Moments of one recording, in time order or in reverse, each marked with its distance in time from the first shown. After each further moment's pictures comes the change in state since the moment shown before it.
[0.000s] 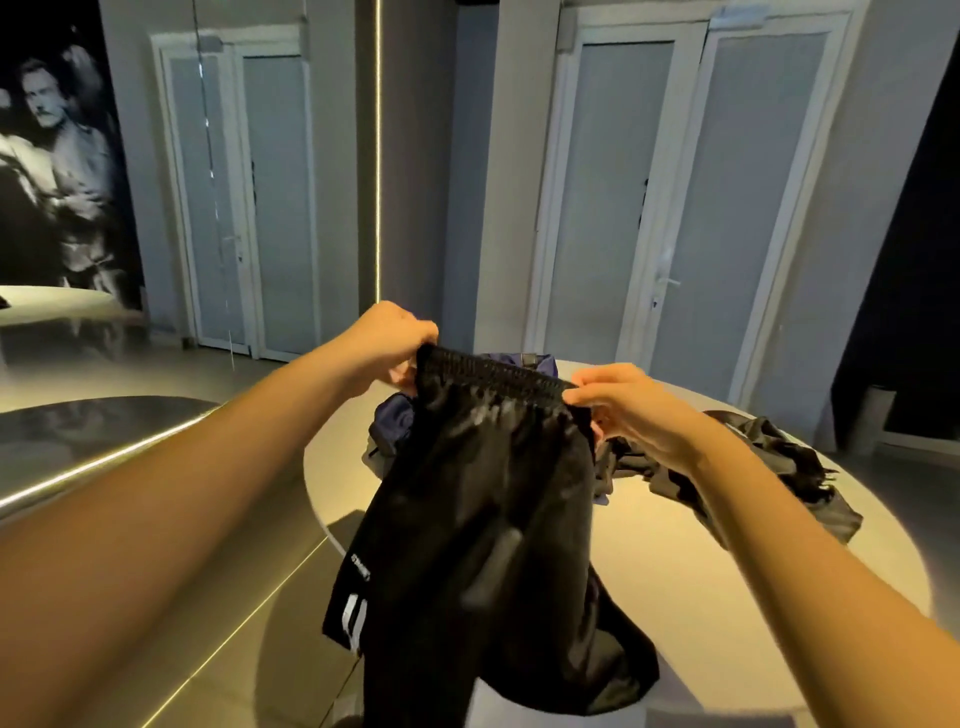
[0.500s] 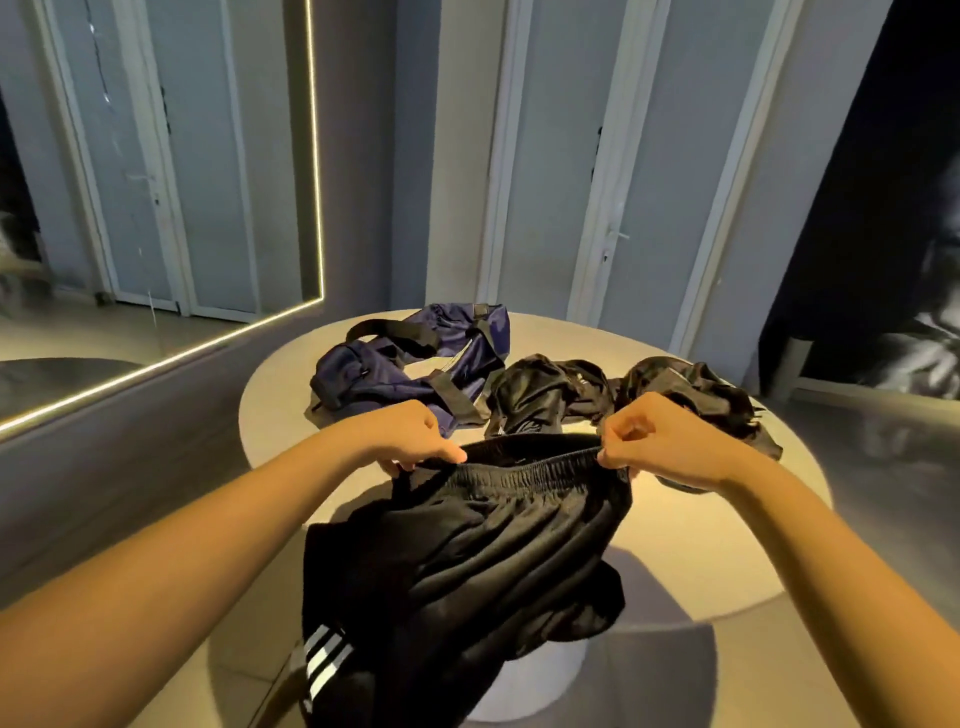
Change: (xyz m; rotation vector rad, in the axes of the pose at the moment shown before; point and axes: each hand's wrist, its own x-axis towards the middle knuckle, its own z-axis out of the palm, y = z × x) left_hand -0.007 -0.092 0.118 0.463 -0.544 -0.041; right_hand -0.079 0.065 -0.036 -0.431 -0.054 0.077
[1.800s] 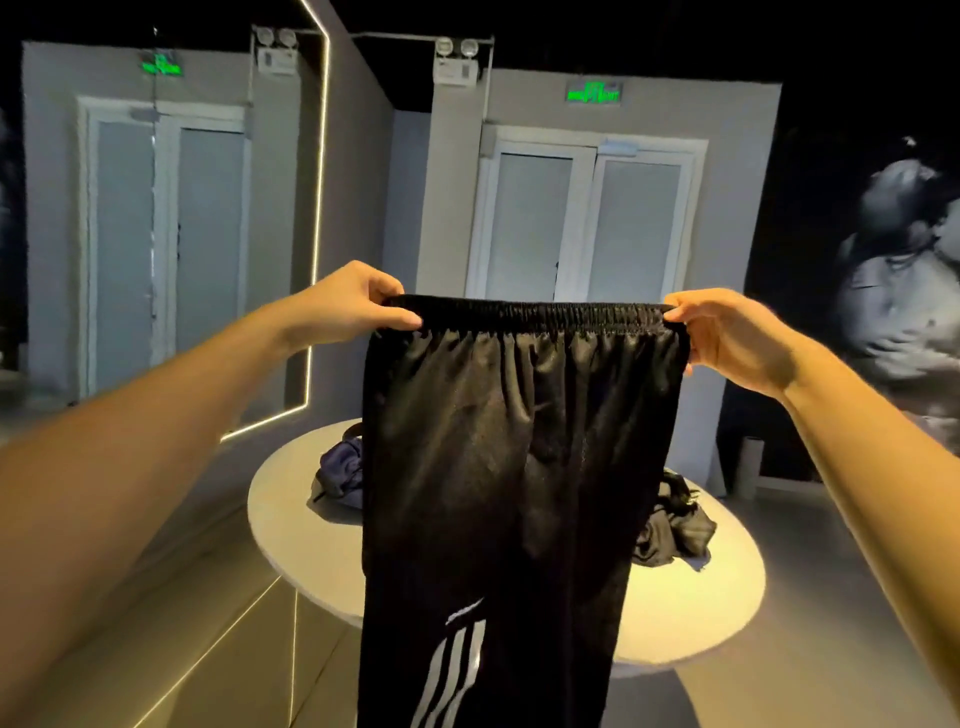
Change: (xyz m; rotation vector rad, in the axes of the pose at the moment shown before) left_hand -0.163 0.072 -0.185 -0.099 0.482 0.658; right_hand -0.084 -0.133 -0.154 0.387 0.302 -0.204
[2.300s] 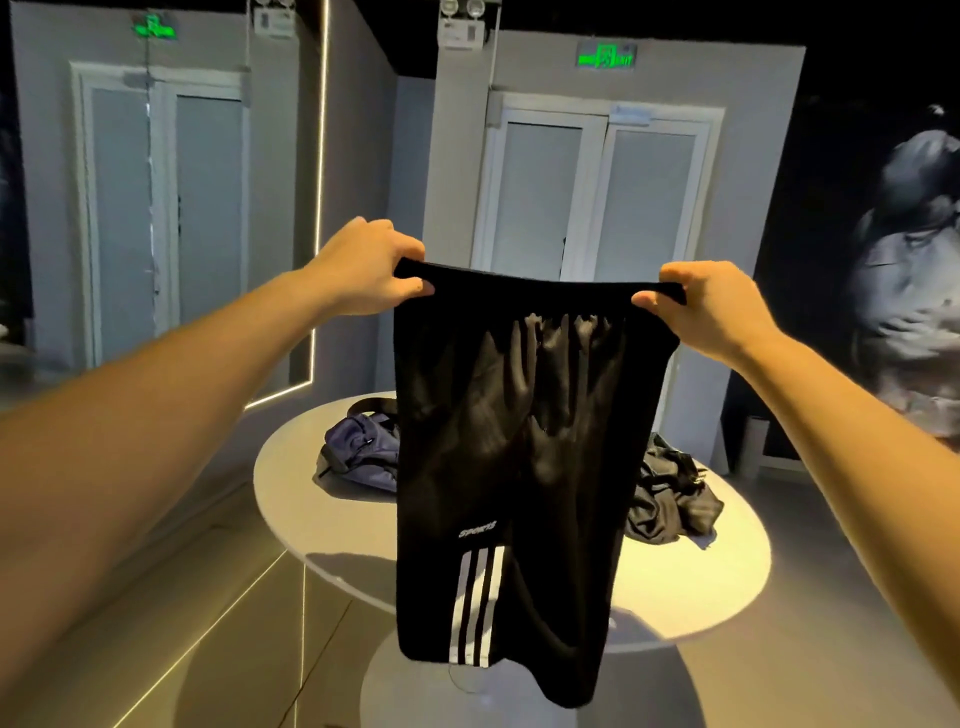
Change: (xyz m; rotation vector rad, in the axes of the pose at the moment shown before) left_hand 0.028 -0.006 0.009 0.725 0.240 0.164; right_hand 0.034 0.027 0.013 -1.119 0.419 -0.293
